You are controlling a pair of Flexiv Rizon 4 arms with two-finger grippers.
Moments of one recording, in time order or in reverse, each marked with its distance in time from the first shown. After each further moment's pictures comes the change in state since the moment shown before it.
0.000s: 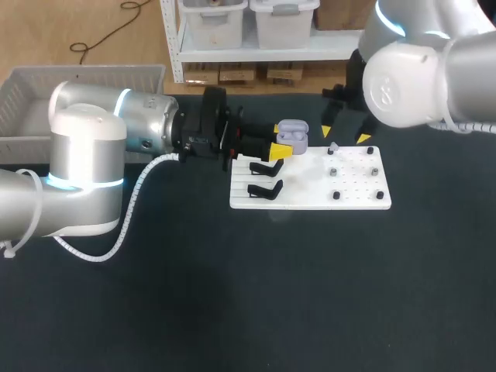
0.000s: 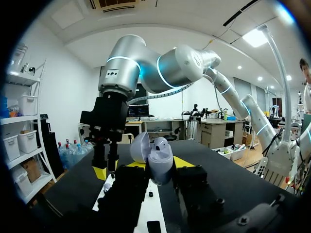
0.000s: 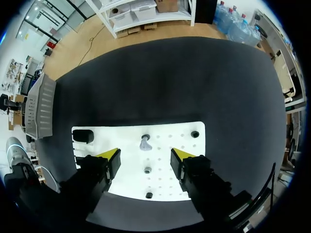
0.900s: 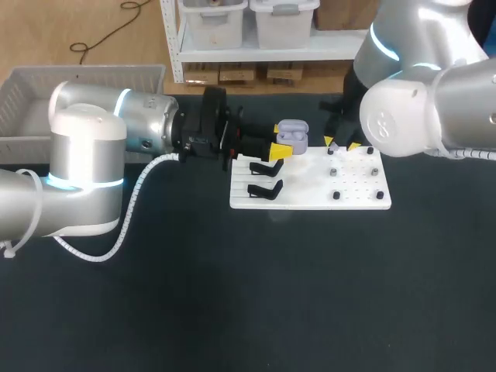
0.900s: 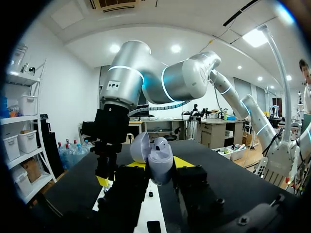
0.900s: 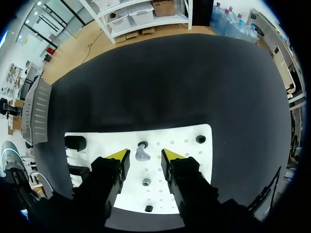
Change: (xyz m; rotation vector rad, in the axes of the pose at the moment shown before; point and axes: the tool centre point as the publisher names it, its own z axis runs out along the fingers) left arm 0.000 0.000 0.000 0.000 0.000 0.000; right arm -0.004 -0.005 0.029 0.005 -0.052 0.027
